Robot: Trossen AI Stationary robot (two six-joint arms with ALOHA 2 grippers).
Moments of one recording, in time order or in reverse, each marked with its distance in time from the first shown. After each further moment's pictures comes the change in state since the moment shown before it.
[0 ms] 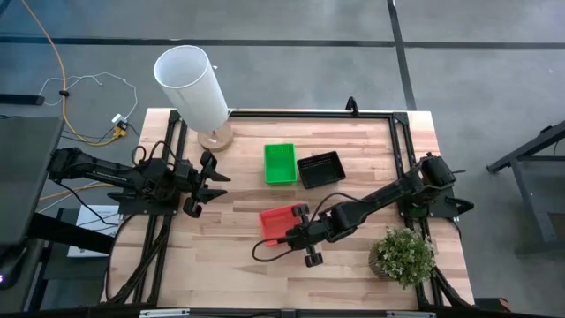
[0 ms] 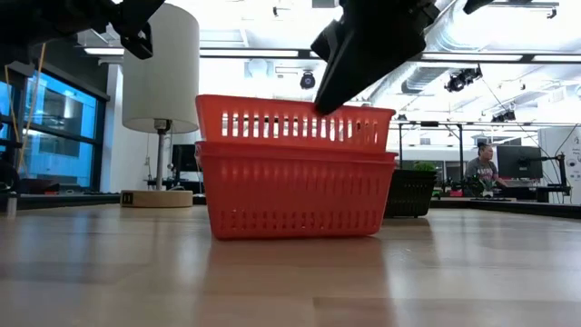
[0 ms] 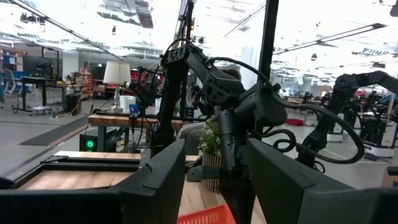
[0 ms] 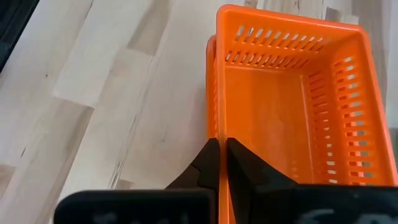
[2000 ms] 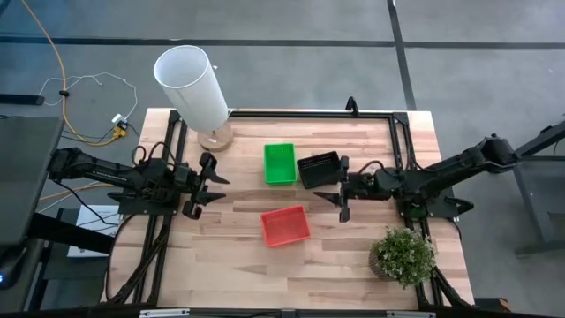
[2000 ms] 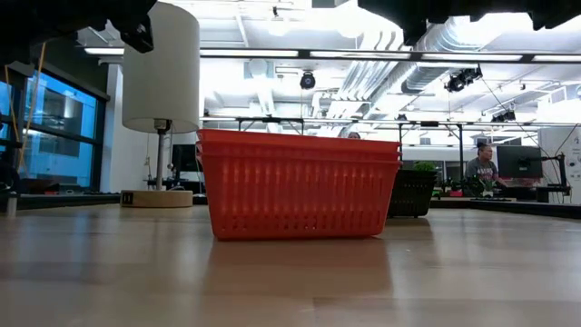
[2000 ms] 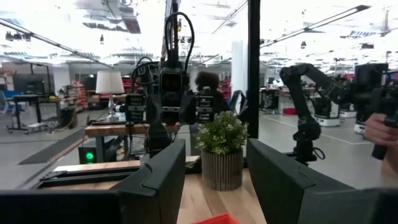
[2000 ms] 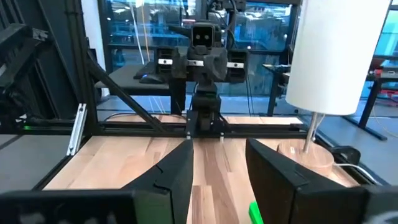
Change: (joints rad) left arm 0.001 0.000 0.000 -0.001 0.050 0.096; right arm -0.169 -0.740 -0.833 1.092 0.107 -0.102
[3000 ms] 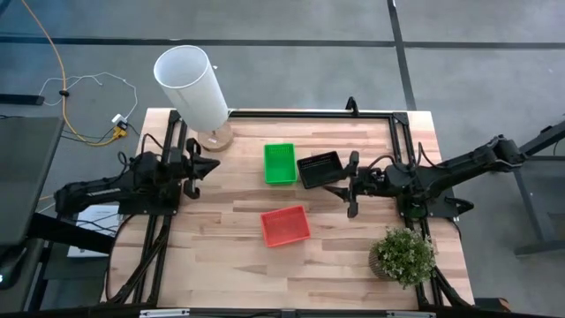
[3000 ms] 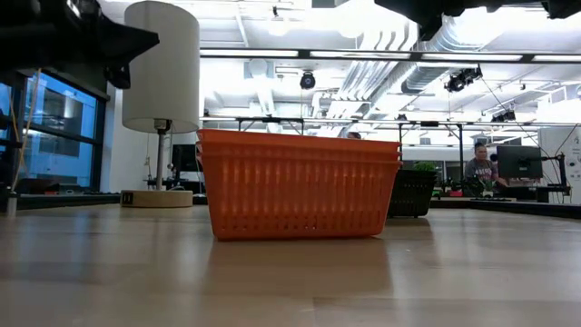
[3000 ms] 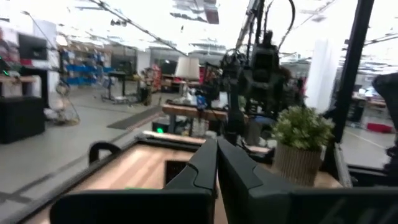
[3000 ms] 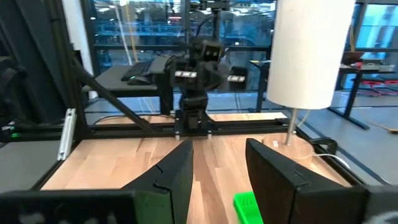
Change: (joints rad) left arm 0.360 -0.433 -0.080 -0.405 0.013 -0.123; right arm 0.001 -0.144 0.000 -0.156 0.058 0.030
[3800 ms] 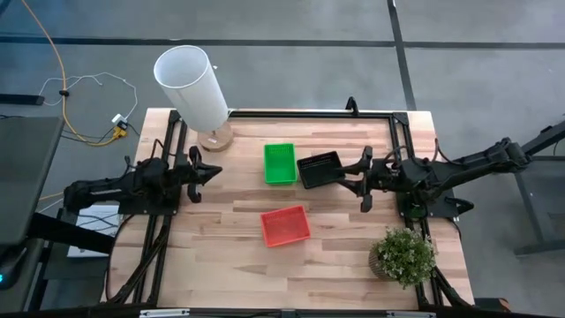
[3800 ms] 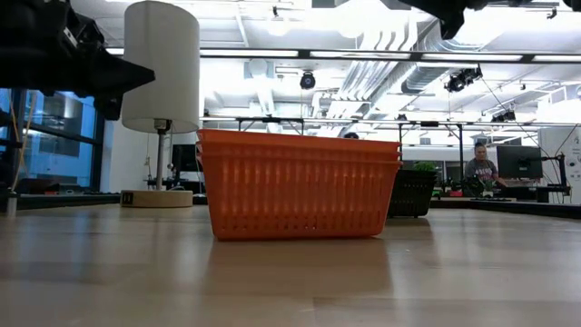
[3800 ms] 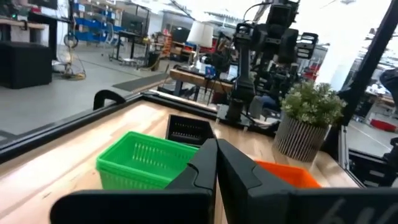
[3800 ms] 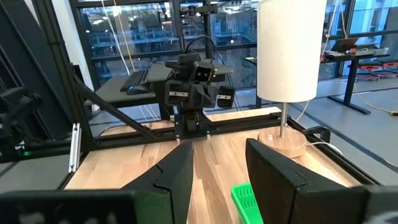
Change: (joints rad) left arm -0.082 -0.139 -0.069 -0.218 -0.116 -0.116; right arm 0.000 -0.201 -0.008 -0.191 0.032 0.097
